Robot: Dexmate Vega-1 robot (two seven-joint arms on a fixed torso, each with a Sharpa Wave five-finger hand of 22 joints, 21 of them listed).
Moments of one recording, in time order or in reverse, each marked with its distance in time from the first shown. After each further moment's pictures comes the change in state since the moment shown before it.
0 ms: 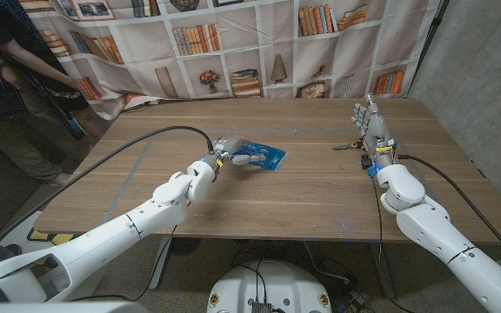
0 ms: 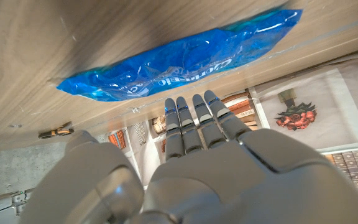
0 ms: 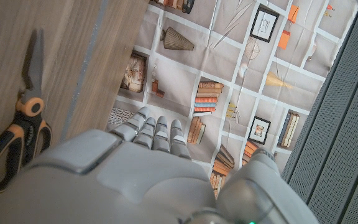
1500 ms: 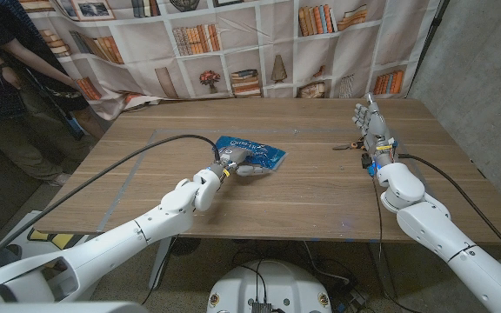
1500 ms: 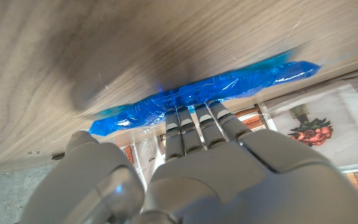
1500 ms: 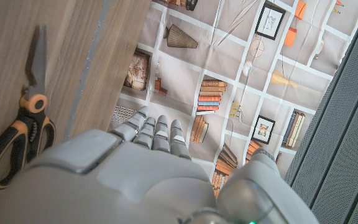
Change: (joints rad) left arm -0.010 -0.035 0.058 0.067 0.036 0.020 -0.054; left_hand 0.001 0.009 -0.012 0.001 0.007 0.040 0.001 -0.008 -0.005 0.017 -0.003 -0.020 0.000 -0.001 0.000 -0.016 0.000 0.010 0.014 -0.010 0.000; right arm 0.006 -0.001 0.002 -0.012 0.004 -0.037 -0.022; right_hand -0.001 0.001 0.000 0.000 0.000 0.000 0.000 -0.004 0.000 0.009 0.009 0.000 0.000 0.004 0.004 0.000 0.000 0.011 0.000 -0.006 0.000
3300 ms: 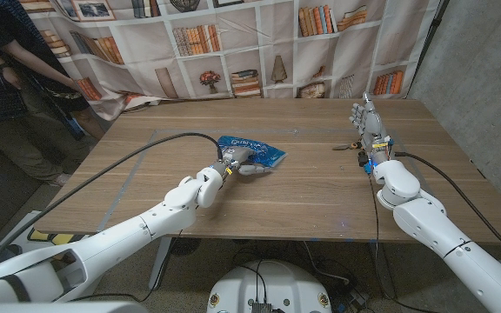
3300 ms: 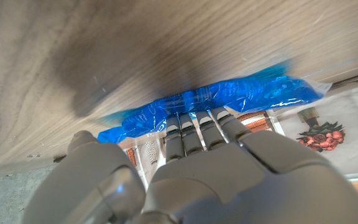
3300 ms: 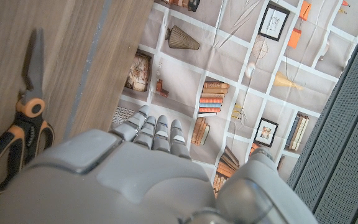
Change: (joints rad) left arm -0.042 -0.012 0.044 0.051 -0.026 -0.021 -0.024; left_hand 0.010 0.010 -0.007 0.007 0.008 0.004 -0.007 -0.015 0.001 0.001 0.004 -0.013 -0.001 0.001 -0.001 -0.008 -0.002 0.007 -0.007 -0.006 0.000; right arm 0.023 0.006 -0.018 -0.003 -0.007 -0.034 -0.019; right_hand 0.001 0.010 -0.004 -0.004 0.000 0.000 0.000 -0.003 0.000 0.000 0.000 -0.008 0.000 0.015 0.003 0.000 0.000 0.018 -0.004 0.000 0.000
